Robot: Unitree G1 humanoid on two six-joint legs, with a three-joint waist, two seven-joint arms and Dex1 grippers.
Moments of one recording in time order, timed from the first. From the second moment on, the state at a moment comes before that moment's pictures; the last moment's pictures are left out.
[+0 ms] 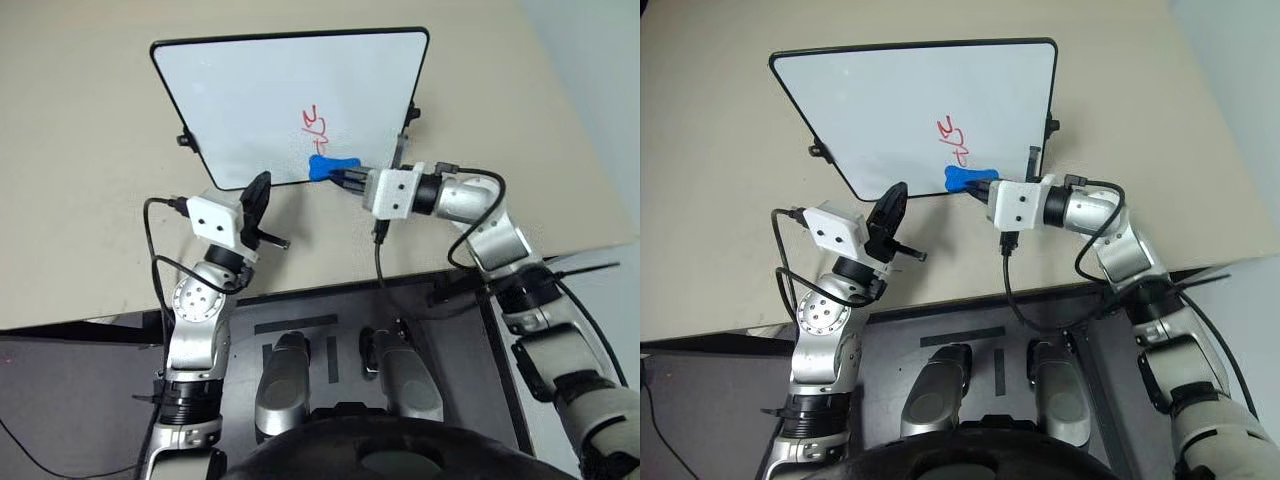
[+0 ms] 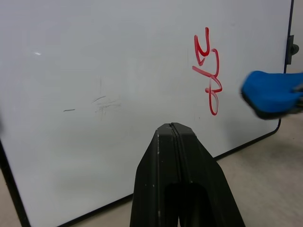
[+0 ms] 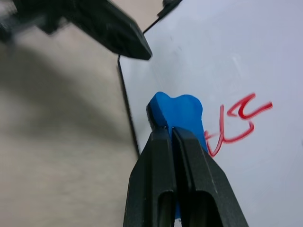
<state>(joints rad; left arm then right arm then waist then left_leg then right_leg) 0.02 0.21 0.04 -0.20 -0.16 -0.08 -0.33 -0.65 -0.40 0.38 0.31 -0.22 -0.46 0.73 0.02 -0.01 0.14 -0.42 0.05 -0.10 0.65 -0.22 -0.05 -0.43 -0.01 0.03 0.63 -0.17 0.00</state>
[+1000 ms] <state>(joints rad) 0.00 0.19 0.04 -0.07 -0.16 -0.22 -0.34 -0.99 -0.37 0.46 0.82 -0.63 -0.85 0.07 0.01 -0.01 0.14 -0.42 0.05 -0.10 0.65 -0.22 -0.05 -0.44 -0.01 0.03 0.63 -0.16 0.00</state>
